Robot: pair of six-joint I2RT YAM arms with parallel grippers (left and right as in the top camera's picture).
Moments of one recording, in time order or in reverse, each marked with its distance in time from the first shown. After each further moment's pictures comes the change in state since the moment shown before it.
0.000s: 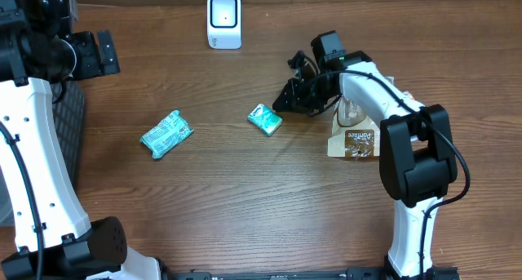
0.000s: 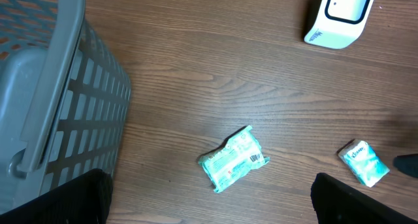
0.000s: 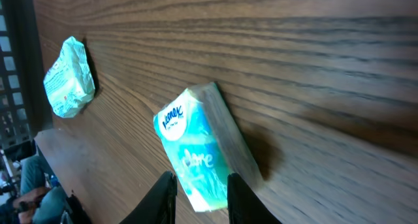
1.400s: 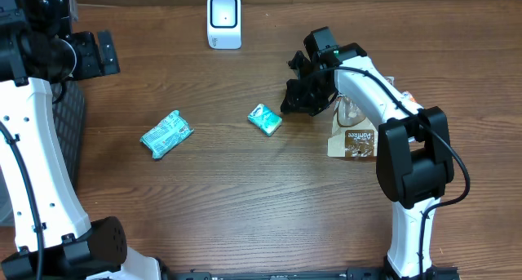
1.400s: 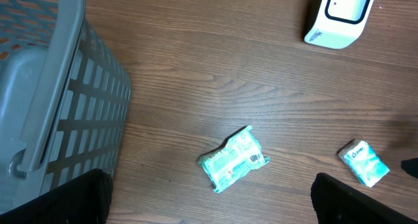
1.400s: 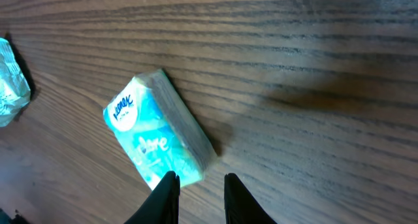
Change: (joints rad) left arm 0.000 0.000 0.000 0.000 0.000 0.000; right arm 0.026 0.000 0.089 -0.173 0.219 -0.002
